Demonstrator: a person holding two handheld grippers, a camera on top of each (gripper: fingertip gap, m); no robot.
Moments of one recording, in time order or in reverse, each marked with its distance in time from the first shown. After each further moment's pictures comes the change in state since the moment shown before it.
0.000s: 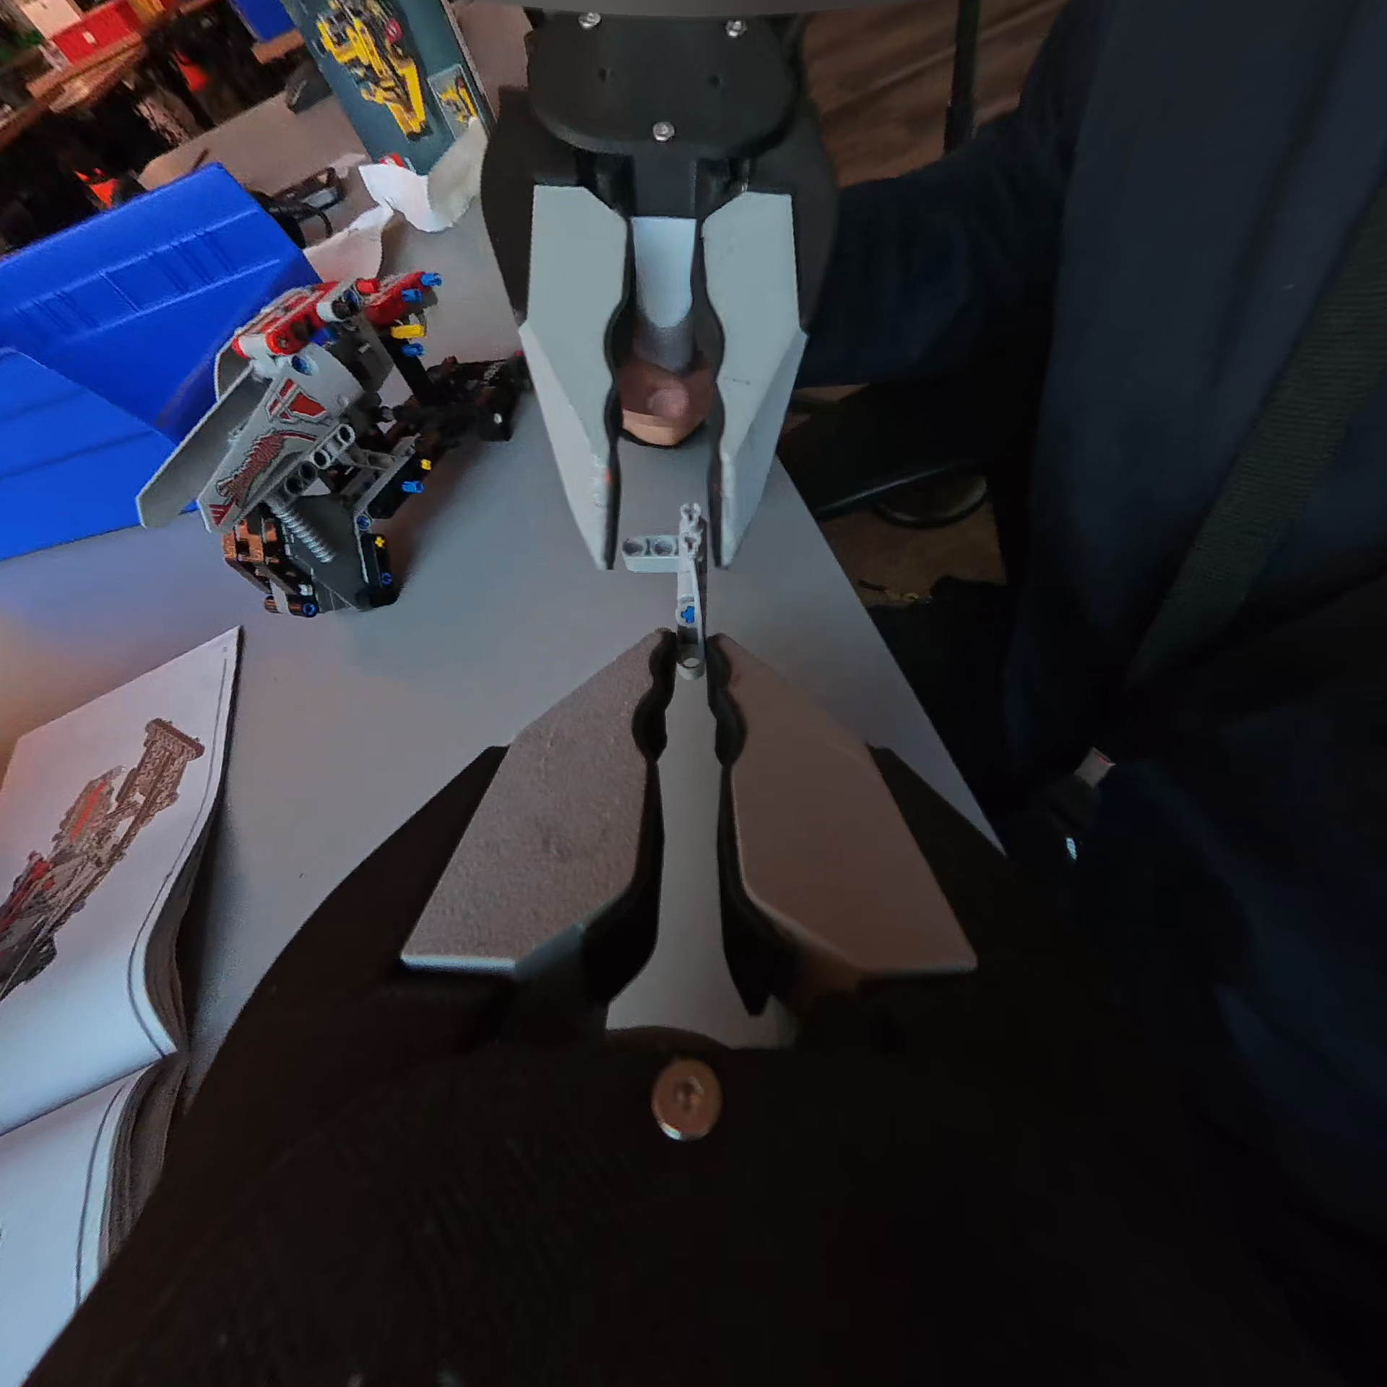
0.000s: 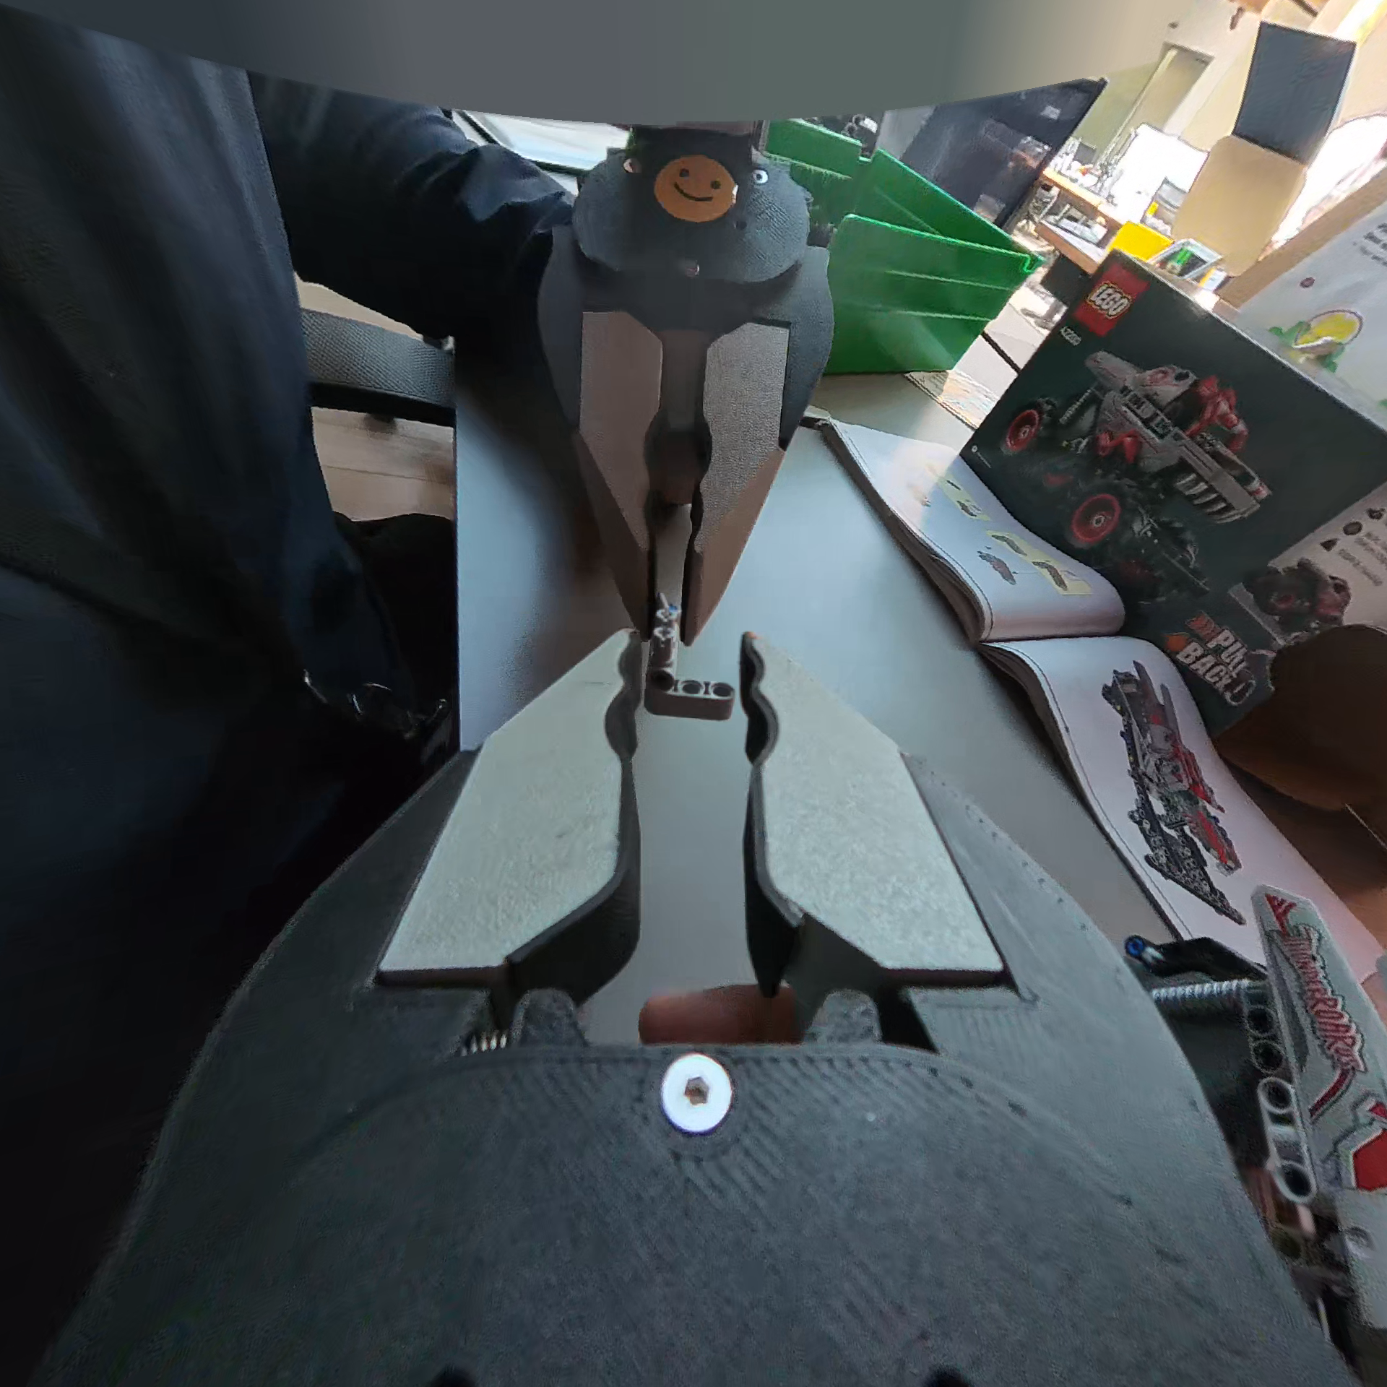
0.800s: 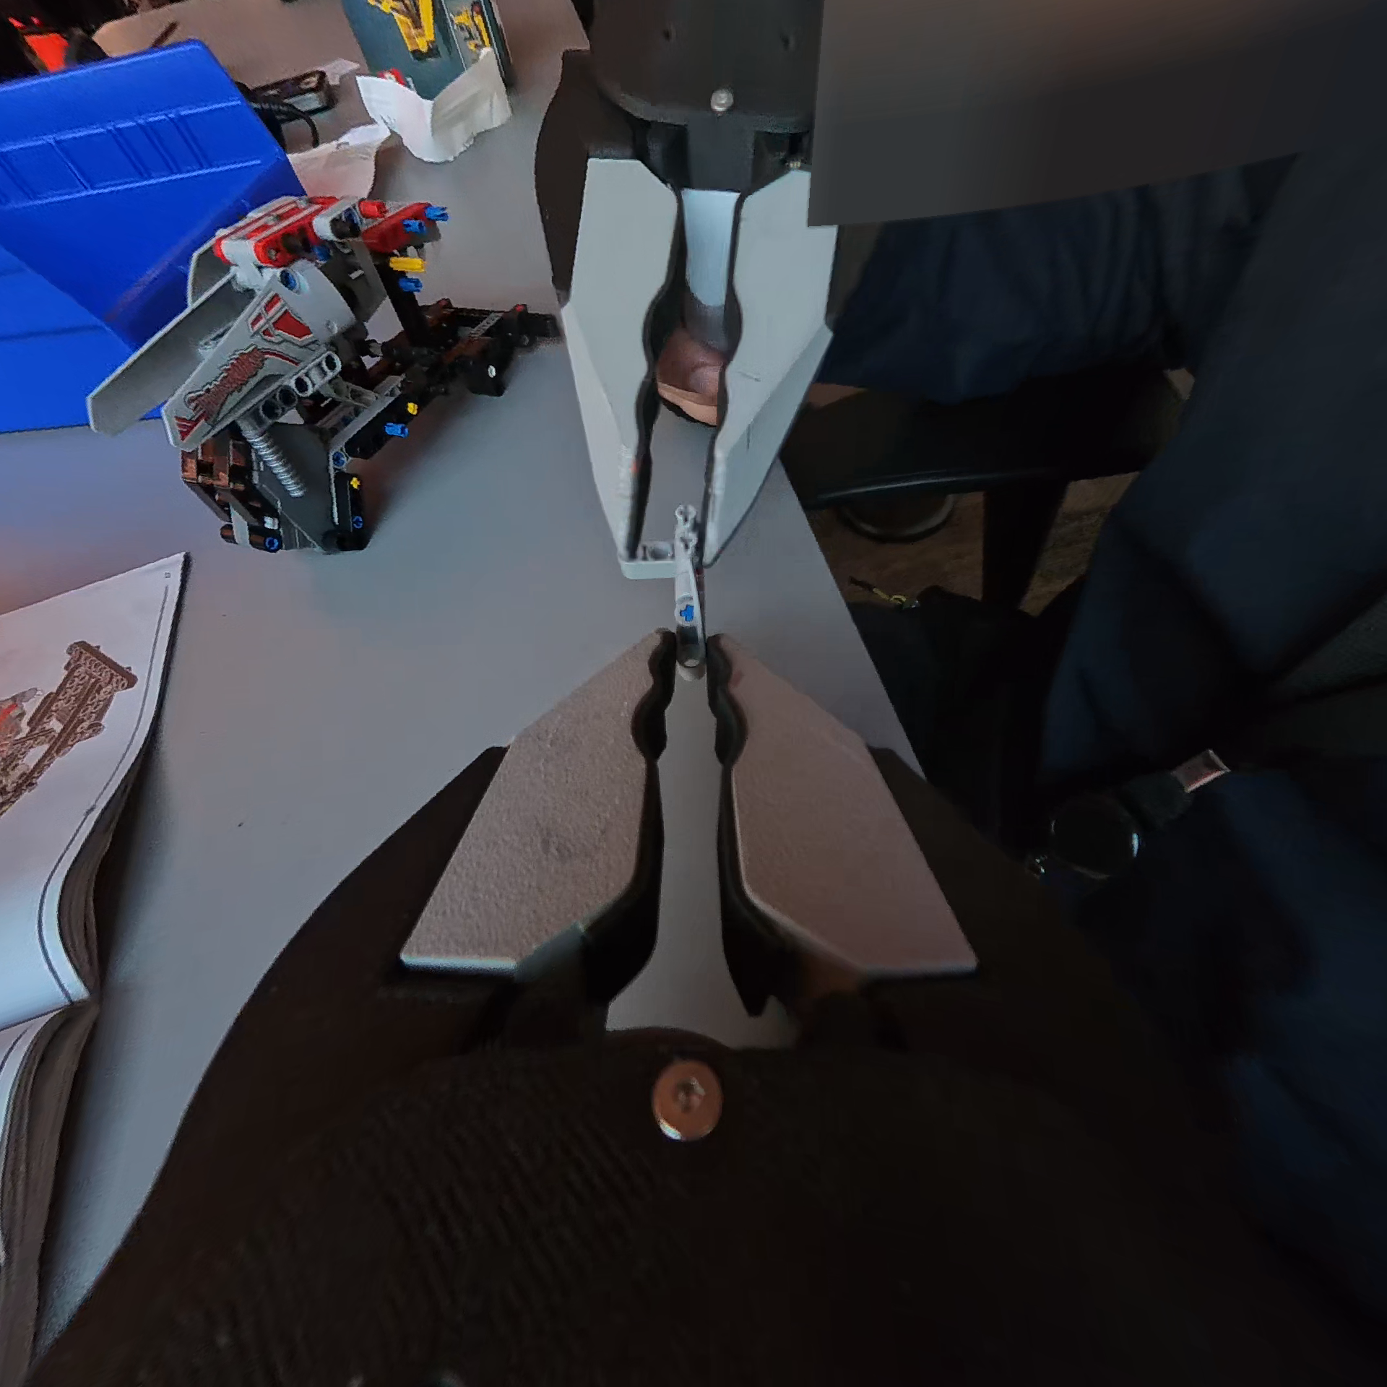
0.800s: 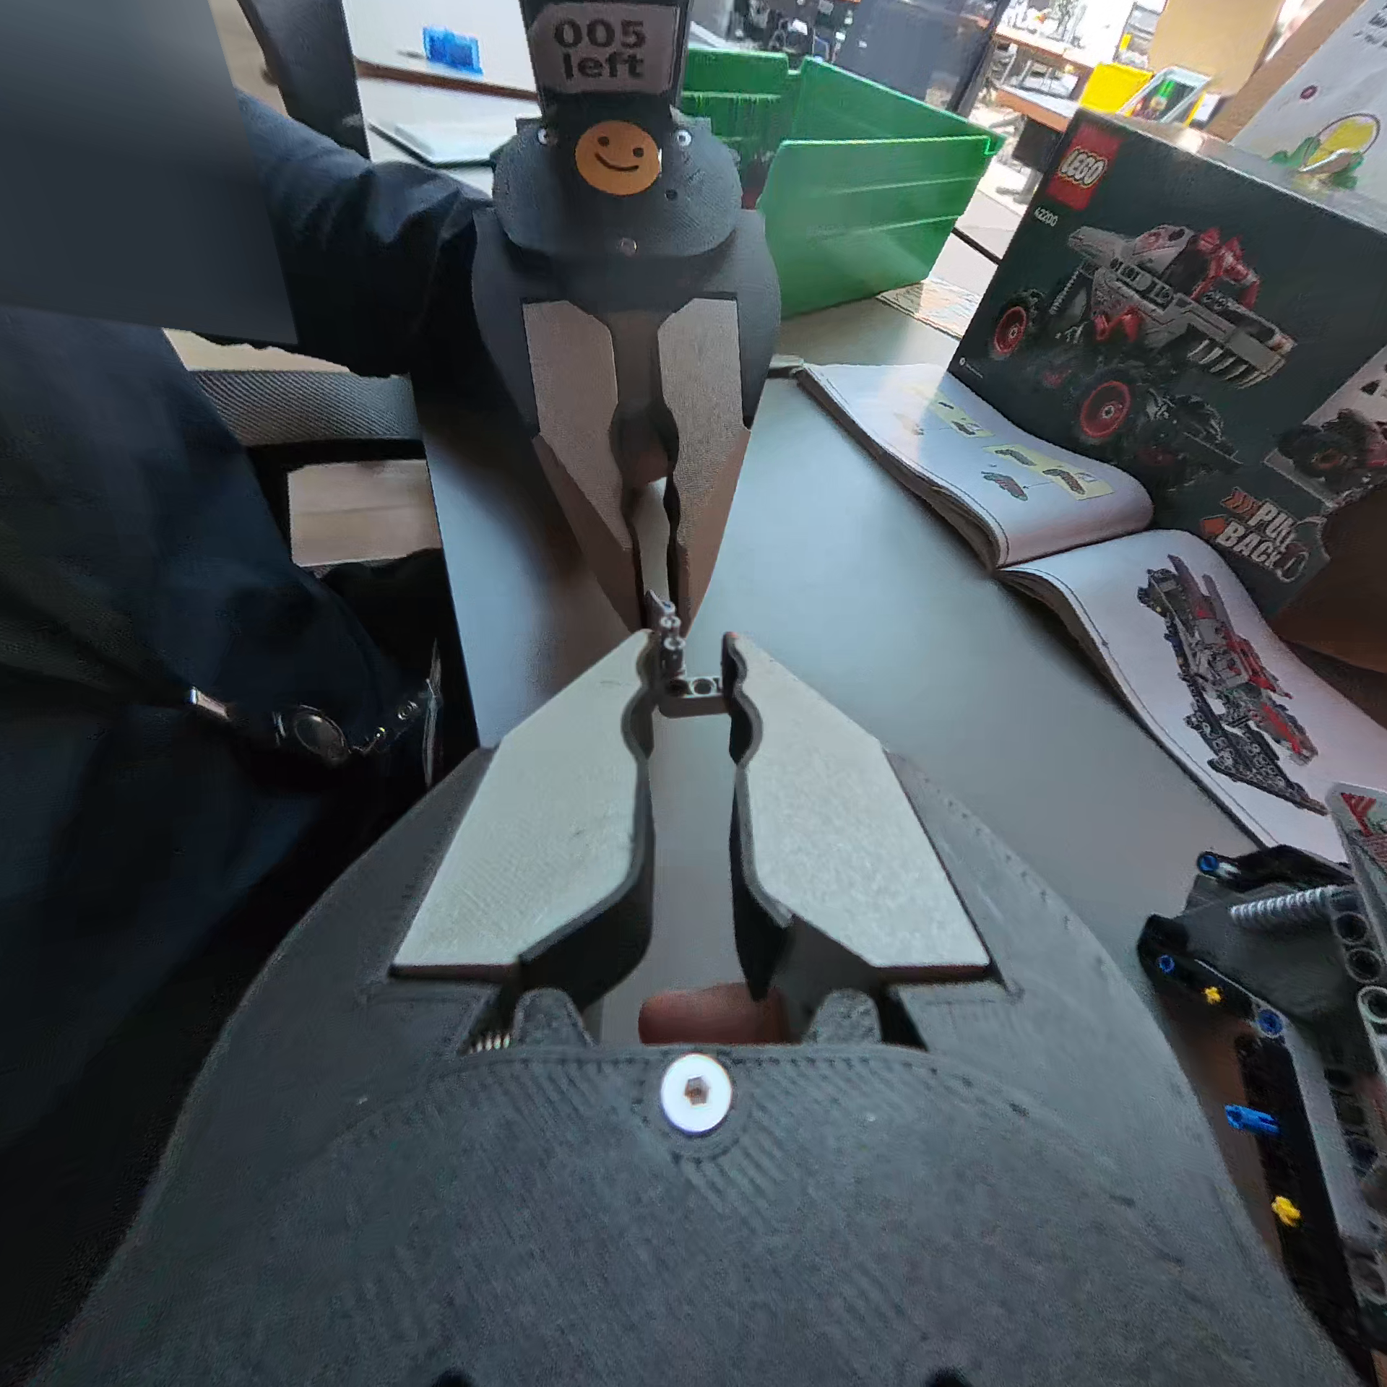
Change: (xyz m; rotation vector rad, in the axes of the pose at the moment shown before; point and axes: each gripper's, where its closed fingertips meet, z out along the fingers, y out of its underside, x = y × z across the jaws) left arm 0.001 0.003 -0.003 -0.022 0.016 -0.138; right arm 0.001 0.002 0.002 -0.051 0.049 0.190
